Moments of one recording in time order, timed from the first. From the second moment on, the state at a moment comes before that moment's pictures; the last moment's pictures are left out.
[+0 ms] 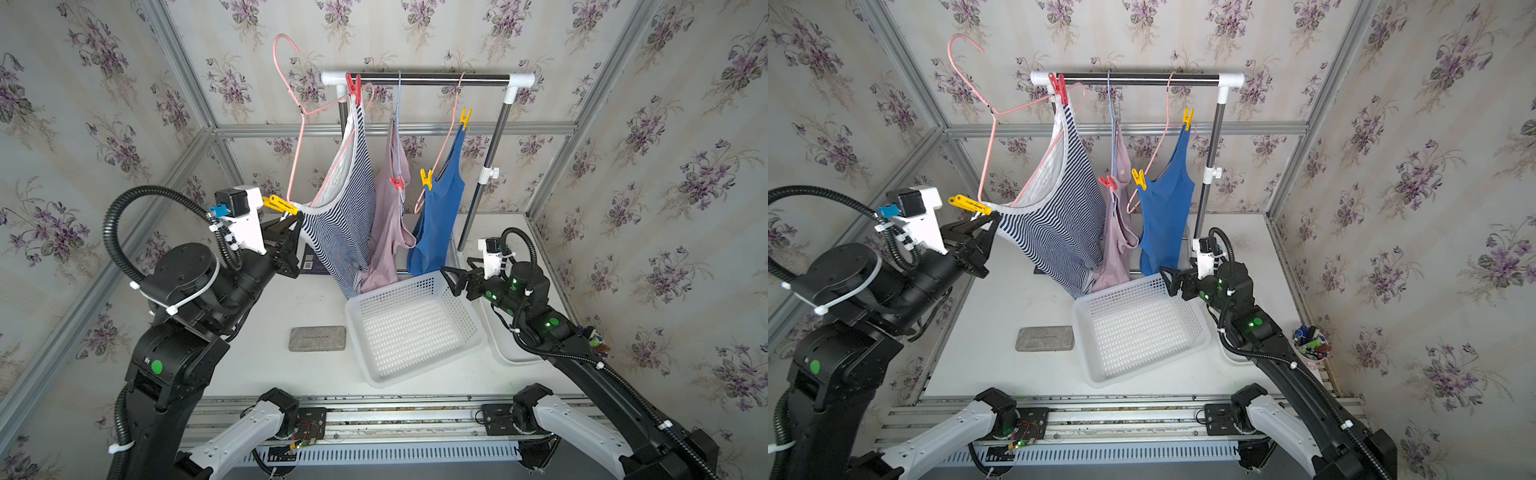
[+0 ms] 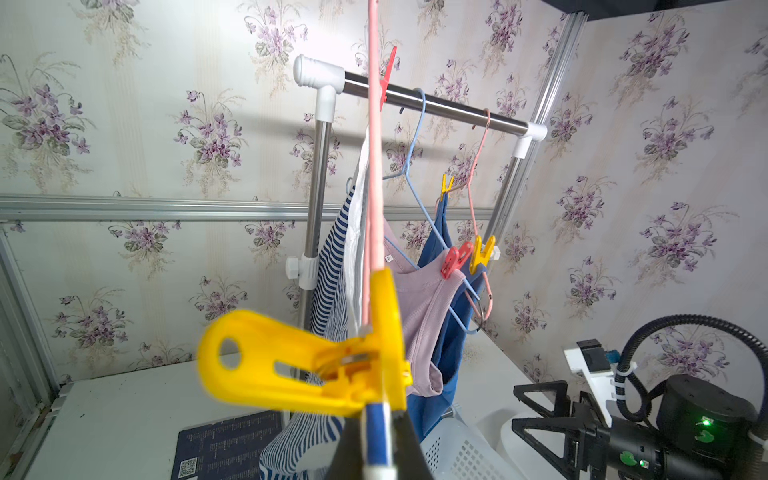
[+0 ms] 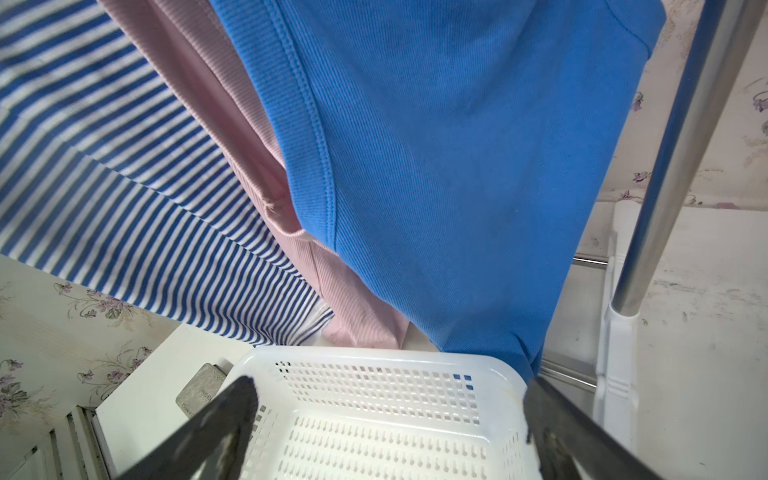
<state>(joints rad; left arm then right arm) -0.44 0.88 1.62 -0.66 -0.04 -0.18 0.44 0.90 0.72 -0.07 -0.22 0.28</state>
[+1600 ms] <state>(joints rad) -0.44 0.68 1.64 -0.65 0.34 -0.17 0.44 0.82 0.65 -0.03 -0.22 0.38</state>
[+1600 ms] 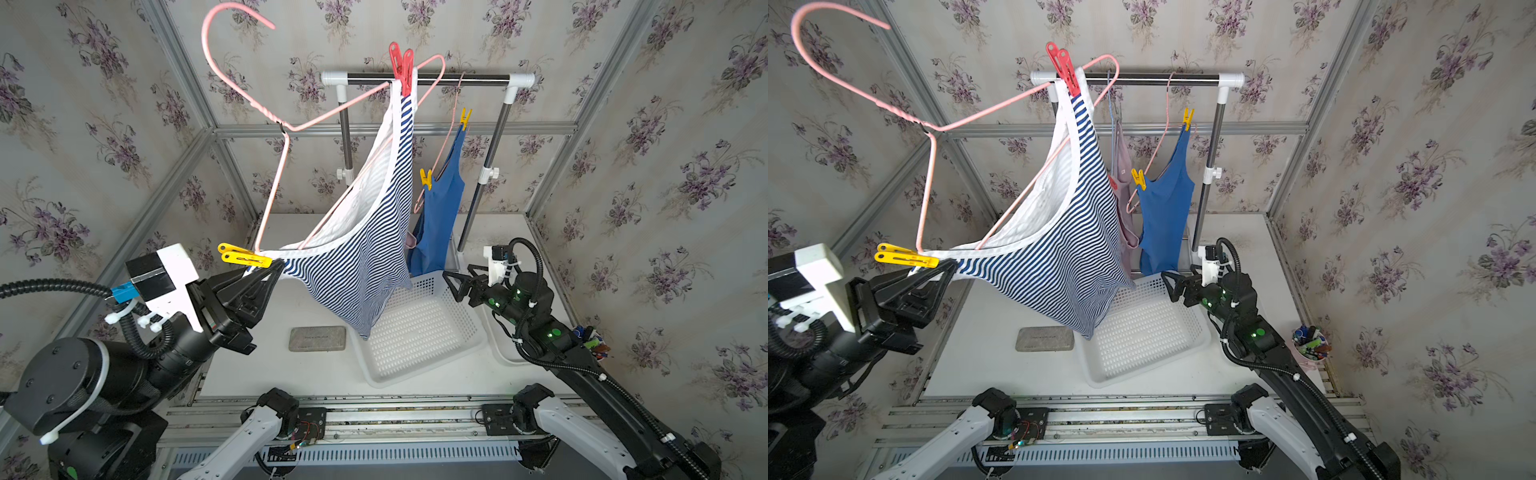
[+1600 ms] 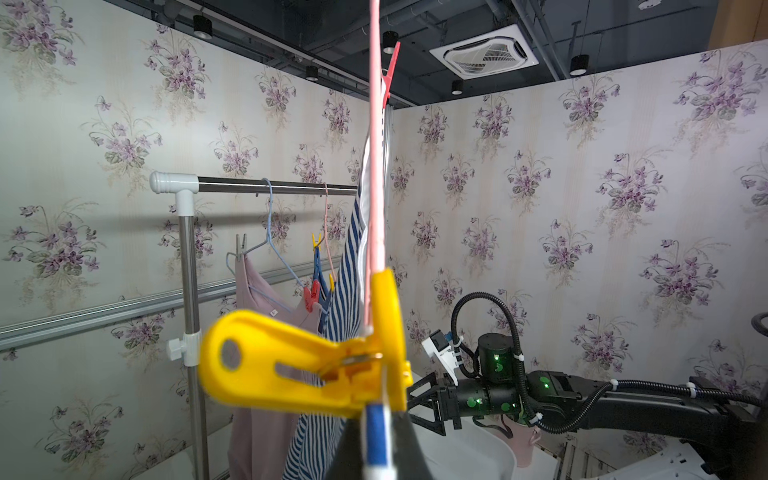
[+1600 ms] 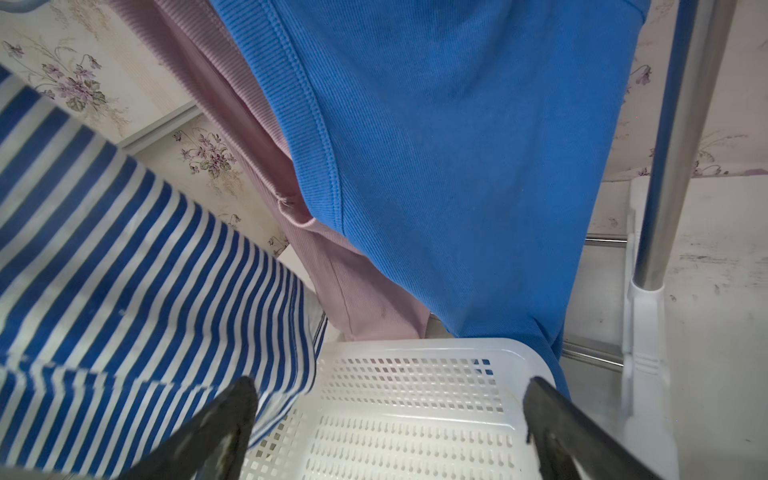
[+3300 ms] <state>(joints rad) -0.44 0.87 1.28 -0.75 0.53 0.02 -0.04 0.93 0.84 0.36 -0.81 0.49</state>
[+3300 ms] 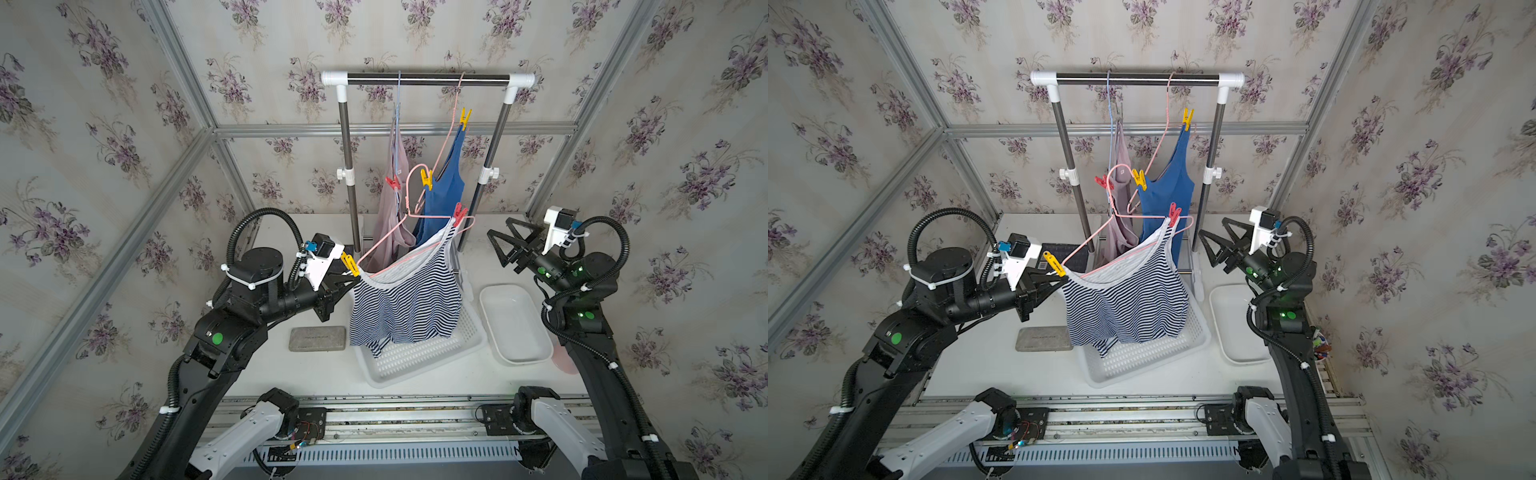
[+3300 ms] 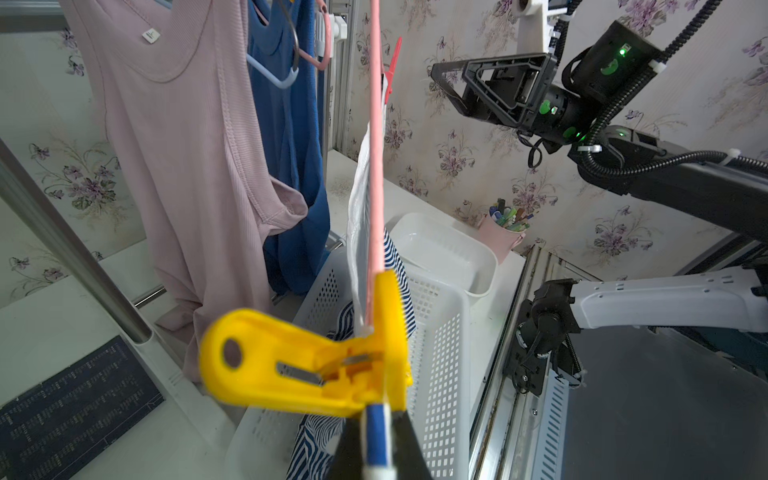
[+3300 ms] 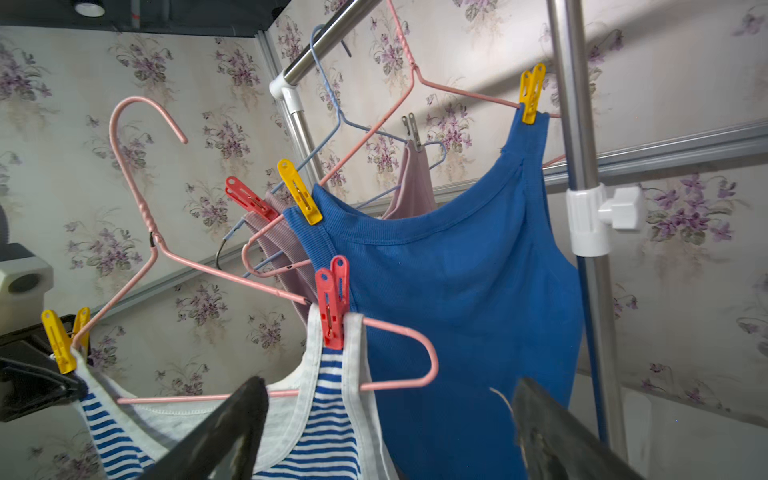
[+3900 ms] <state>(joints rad) -0.44 0.89 1.27 -0.76 0.67 0.09 -0.05 1.13 1.09 0.45 -1.20 0.42</state>
